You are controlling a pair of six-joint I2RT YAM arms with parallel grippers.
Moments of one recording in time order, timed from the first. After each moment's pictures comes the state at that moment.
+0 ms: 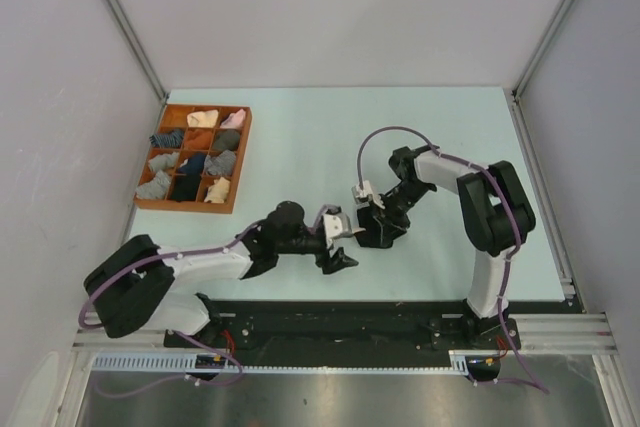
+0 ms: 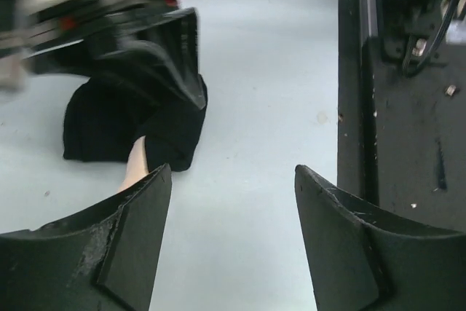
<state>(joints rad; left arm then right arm) -0.85 1.34 0.50 0.50 0.55 0.13 0.41 1.90 1.23 -1.02 -0.76 -1.26</state>
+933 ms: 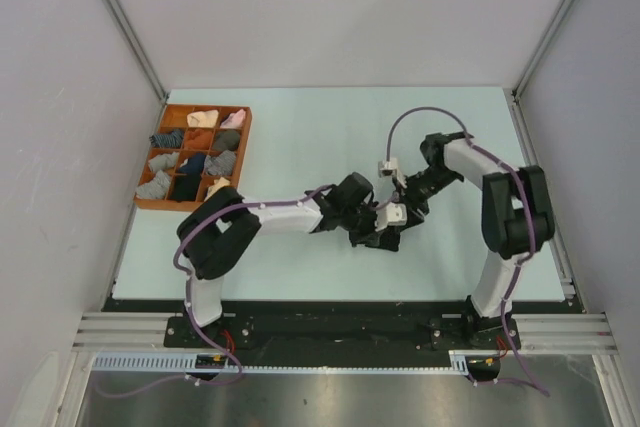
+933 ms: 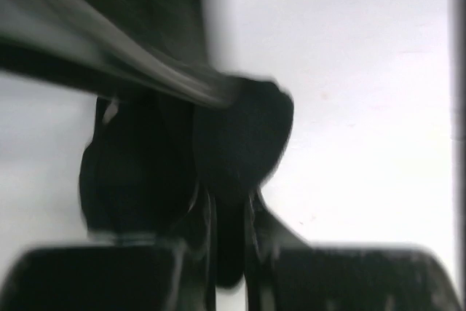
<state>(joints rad) -0.95 1.90 1.13 -0.08 0.40 0.42 0.23 1.90 1.29 -1.18 -0.86 -1.18</state>
